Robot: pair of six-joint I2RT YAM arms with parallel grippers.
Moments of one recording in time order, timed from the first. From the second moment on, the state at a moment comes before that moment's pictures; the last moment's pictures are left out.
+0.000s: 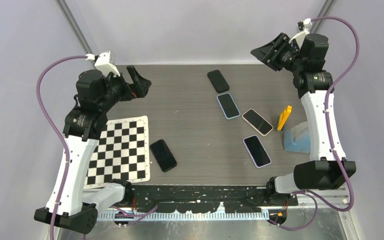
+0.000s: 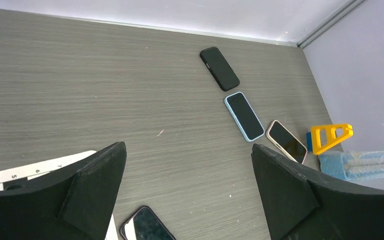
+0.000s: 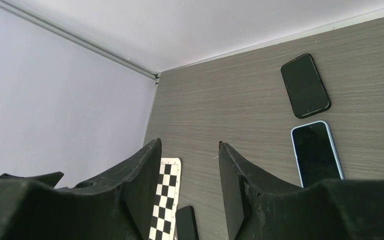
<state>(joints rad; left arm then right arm) -0.21 1.05 1.45 -0.65 0.13 -0.36 -0.04 1.42 1.66 -0.47 -0.52 0.66</state>
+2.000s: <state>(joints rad) -0.48 1.50 0.83 -0.65 -0.03 -0.96 0.12 1.32 1.38 -0.64 -0.59 0.67</state>
